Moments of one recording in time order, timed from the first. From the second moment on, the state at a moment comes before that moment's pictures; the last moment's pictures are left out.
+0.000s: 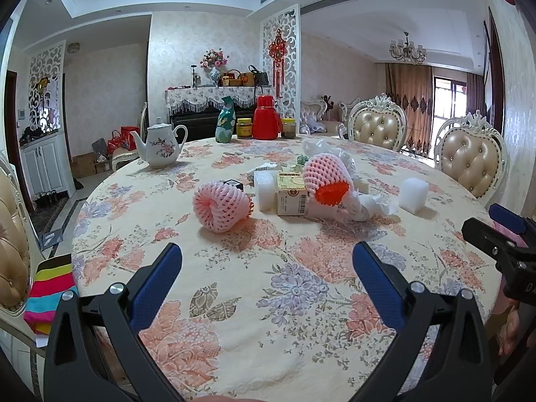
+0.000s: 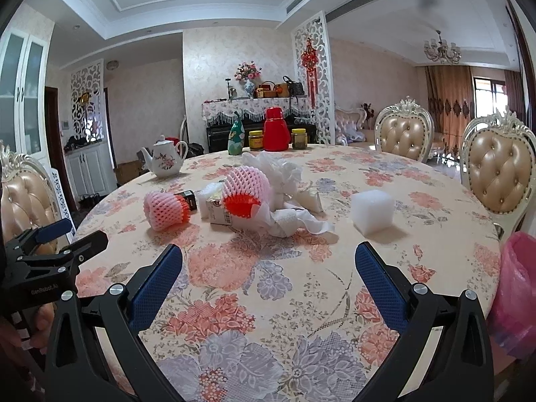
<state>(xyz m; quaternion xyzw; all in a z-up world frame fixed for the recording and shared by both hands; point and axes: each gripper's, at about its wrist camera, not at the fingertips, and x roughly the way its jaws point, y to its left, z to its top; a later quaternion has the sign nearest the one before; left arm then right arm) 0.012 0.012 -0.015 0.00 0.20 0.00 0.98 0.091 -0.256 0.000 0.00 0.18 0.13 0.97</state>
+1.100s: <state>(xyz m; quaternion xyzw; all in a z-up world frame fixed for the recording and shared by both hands) 0.190 0.104 -0.043 -0.04 0.35 0.06 0.94 0.302 -0.182 -0.003 0.01 0.33 0.14 0.93</state>
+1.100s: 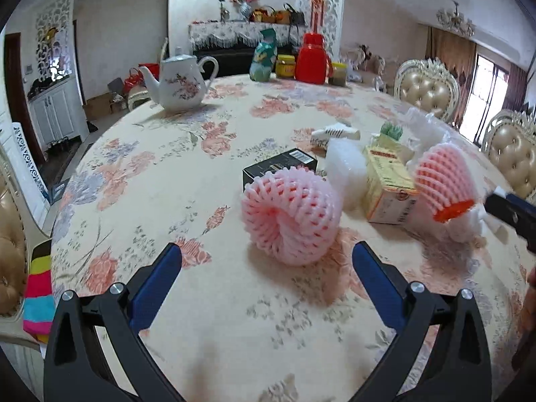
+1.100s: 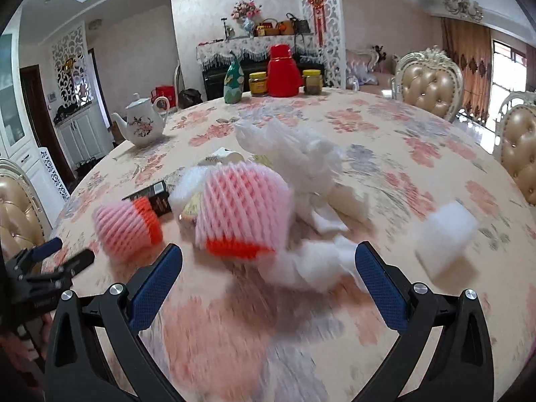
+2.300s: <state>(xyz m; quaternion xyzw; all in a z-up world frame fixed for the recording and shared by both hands) 0.167 -0.004 -0.030 0.02 0.30 -0.07 0.95 0.228 -0.272 0.011 0.07 0.27 0.16 0.95</state>
